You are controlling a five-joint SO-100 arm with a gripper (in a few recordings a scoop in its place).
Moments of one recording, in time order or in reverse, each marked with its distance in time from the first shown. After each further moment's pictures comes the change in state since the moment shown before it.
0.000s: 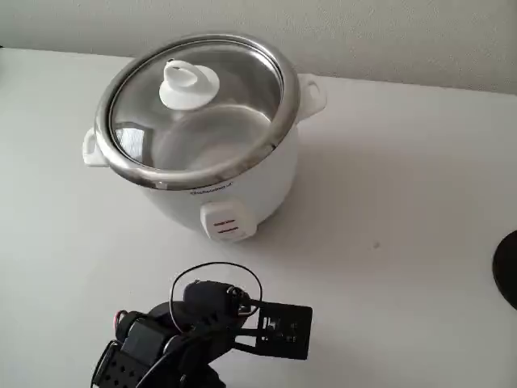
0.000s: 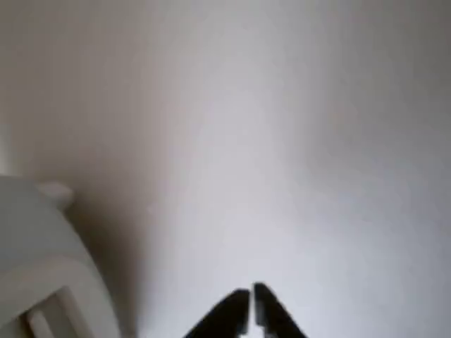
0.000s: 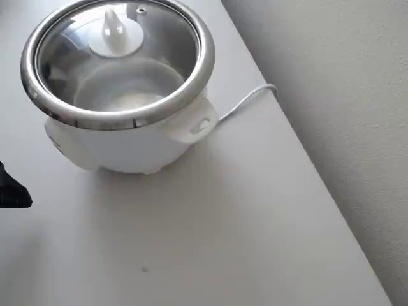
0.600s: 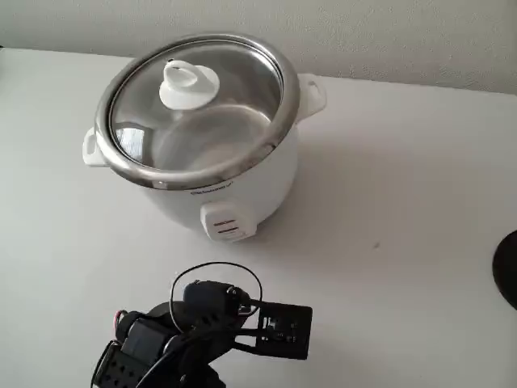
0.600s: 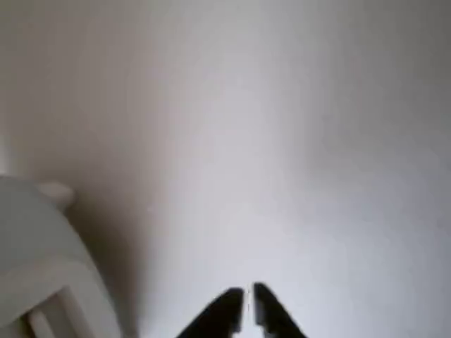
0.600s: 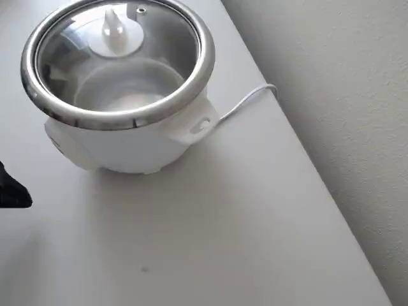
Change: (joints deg) arm 0.4 0.0 0.0 -0.3 0.0
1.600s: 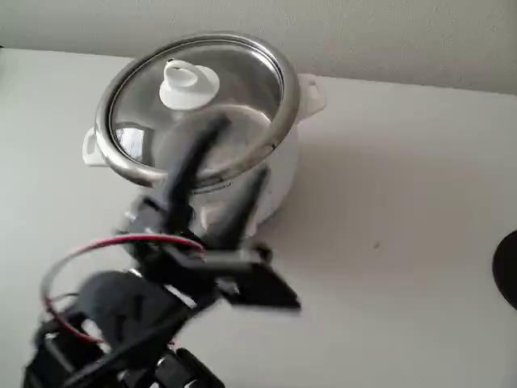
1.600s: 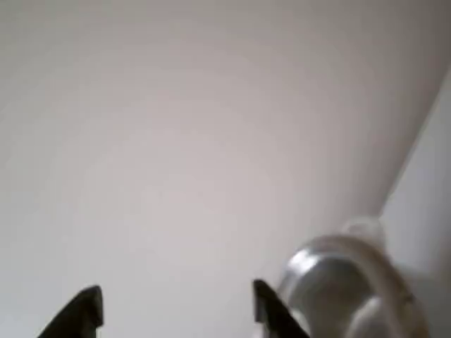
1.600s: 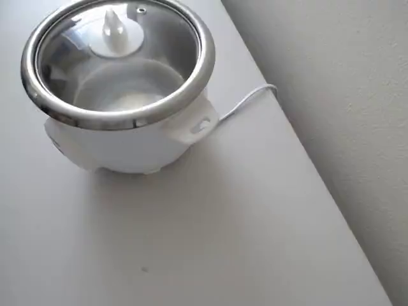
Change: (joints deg) arm 4.2 -19.4 -51.1 -32.8 -8.3
